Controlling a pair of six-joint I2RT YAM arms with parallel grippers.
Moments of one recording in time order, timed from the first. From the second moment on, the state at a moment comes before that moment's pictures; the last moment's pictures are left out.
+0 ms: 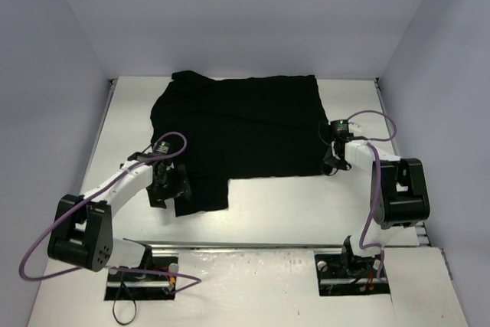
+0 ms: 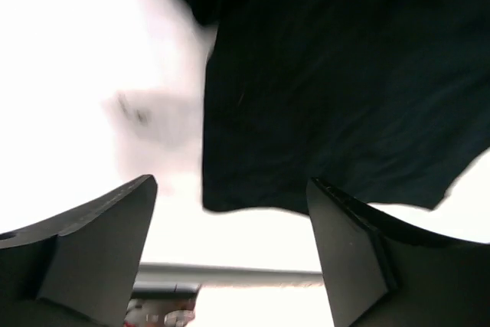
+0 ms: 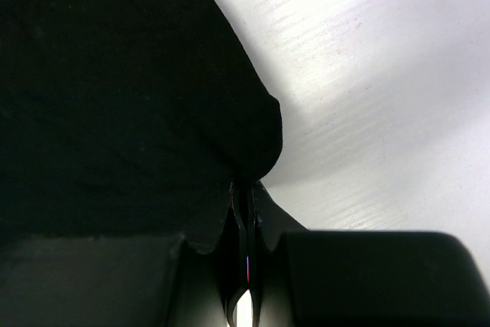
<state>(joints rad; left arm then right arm) -0.26 1.35 0.77 -0.79 0.05 -0.59 0.07 1.64 0.86 -0.34 0.27 0.52</state>
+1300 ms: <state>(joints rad) -0.31 1.22 0.87 -0.91 0.04 -0.63 0.07 1.53 0.83 -0.42 0.24 0.50</state>
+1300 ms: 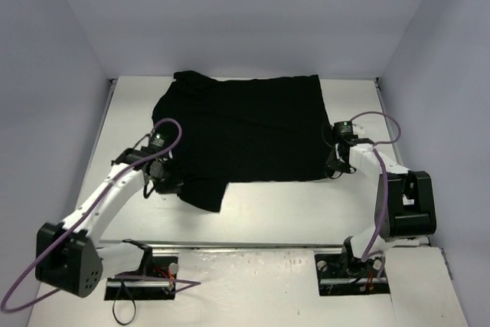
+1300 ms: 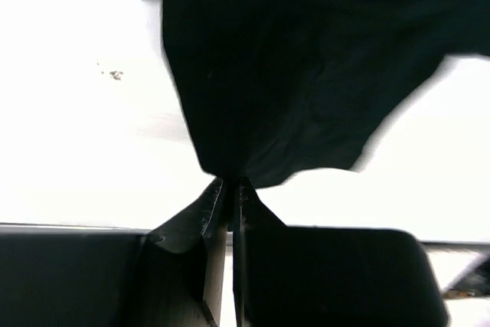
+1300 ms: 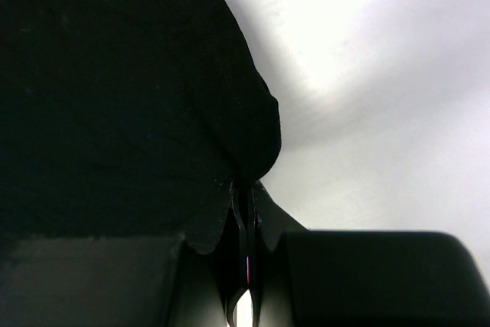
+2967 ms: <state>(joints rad) -0.25 1.83 1.89 -1.02 -0.13 -0.19 0.07 1.89 1.44 -0.68 0.25 0.39</state>
